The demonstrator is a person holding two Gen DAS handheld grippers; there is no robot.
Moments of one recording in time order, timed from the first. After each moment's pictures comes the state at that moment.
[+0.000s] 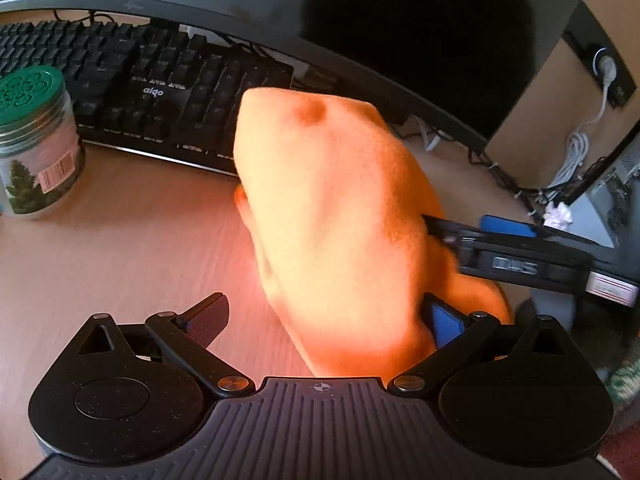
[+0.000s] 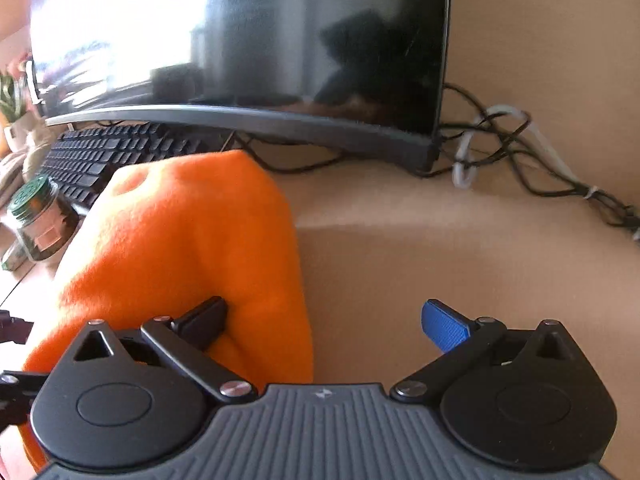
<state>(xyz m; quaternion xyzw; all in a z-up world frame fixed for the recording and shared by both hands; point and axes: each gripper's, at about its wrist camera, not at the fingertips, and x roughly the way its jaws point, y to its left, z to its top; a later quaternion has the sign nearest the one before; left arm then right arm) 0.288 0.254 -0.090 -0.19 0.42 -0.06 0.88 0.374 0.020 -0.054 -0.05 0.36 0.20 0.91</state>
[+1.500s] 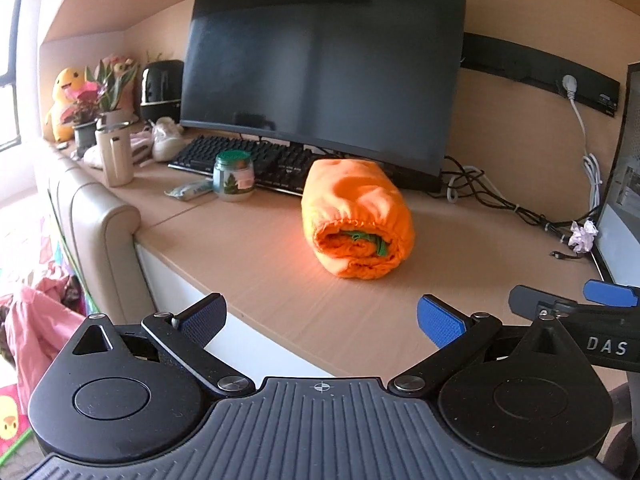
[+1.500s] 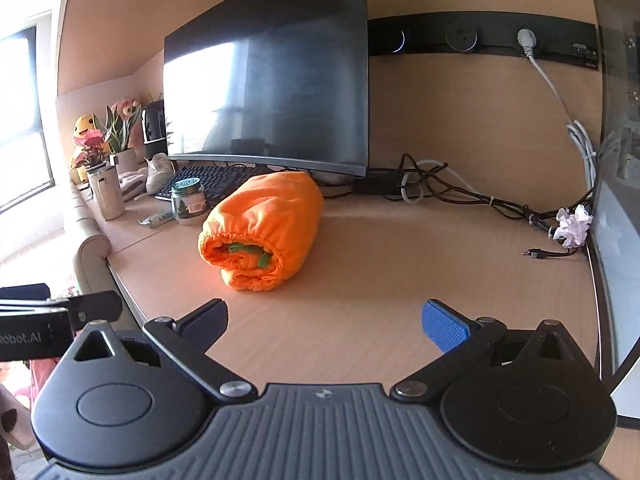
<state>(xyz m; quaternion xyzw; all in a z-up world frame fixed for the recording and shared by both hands) 0.018 -0.004 -0.008 -0.10 0.25 0.26 0.93 0.129 -0.180 -0.010 -0.03 0.23 0.31 0.92</state>
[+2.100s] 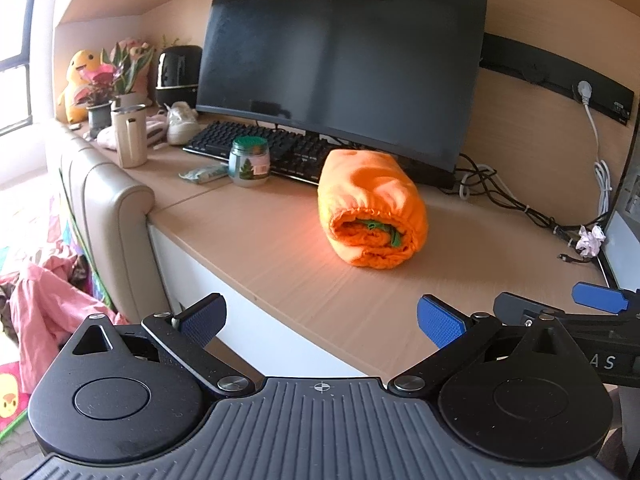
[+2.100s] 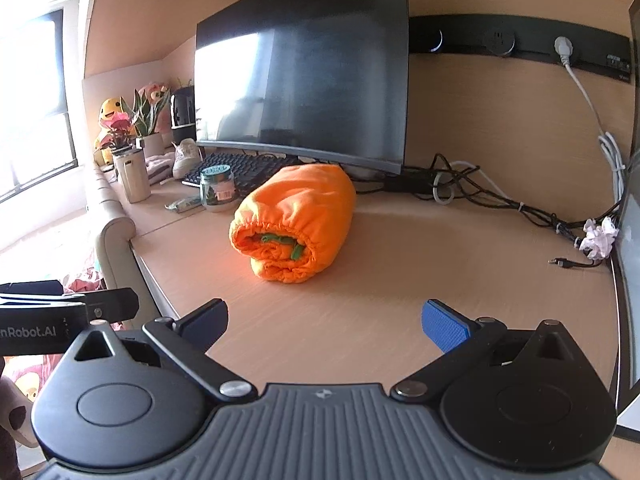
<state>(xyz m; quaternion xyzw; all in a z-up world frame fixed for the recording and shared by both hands) 0.007 0.000 -0.010 -0.12 0.26 0.27 0.92 0.124 -0.165 -0.012 -0.05 0.24 0.35 0.90</state>
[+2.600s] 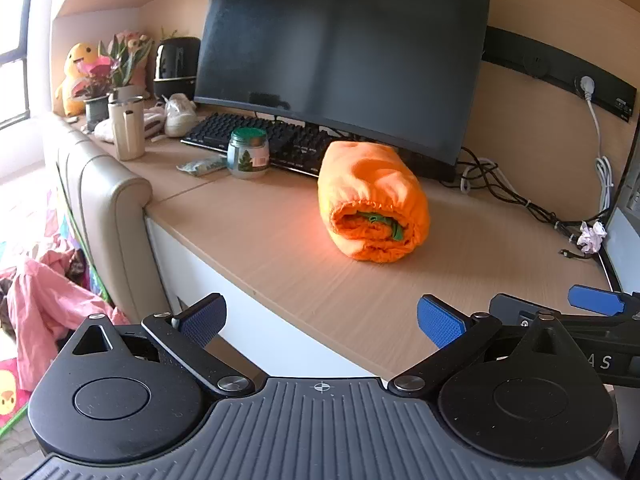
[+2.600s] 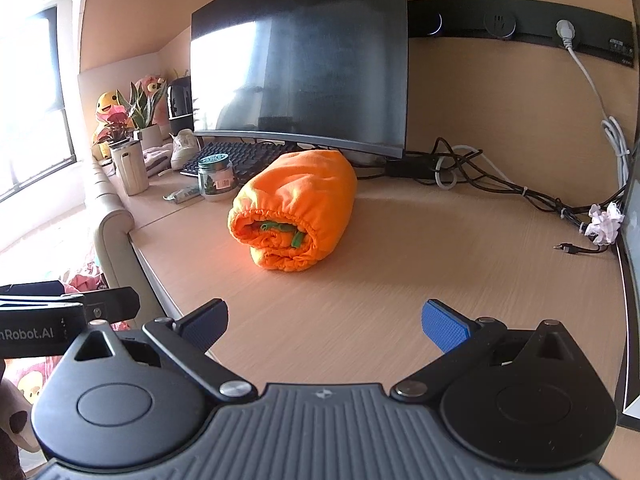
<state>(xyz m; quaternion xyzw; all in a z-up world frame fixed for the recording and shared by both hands) 0.011 0.006 -0.013 -0.13 0.27 0.26 0.92 0.129 -0.160 -0.016 -0.05 0.26 0.35 0.90</state>
